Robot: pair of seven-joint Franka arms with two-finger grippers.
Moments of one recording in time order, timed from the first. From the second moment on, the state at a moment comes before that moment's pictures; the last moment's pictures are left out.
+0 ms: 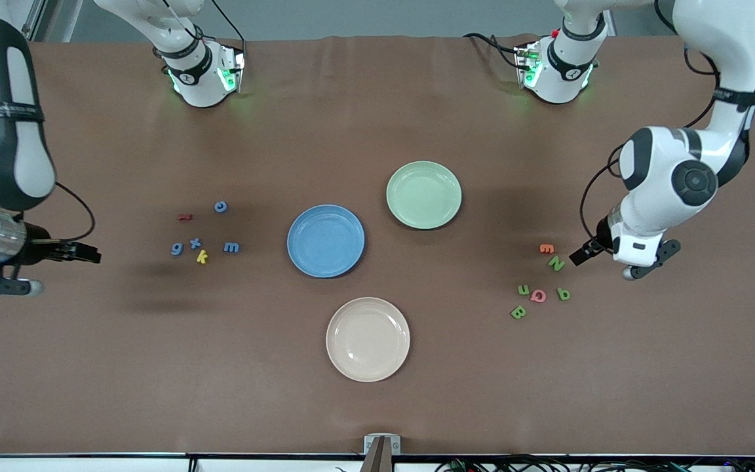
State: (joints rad) left arm 0.06 0.29 -0.16 -2.15 0.03 2.44 -0.69; right arm -0.09 0.32 -0.07 -1.80 0.04 2.03 -0.13
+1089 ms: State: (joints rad) left arm 0.05 0.46 -0.16 -2.12 0.03 2.54 -0.79; right arm -0.02 0.39 -0.06 -2.17 0.12 2.50 -0.12
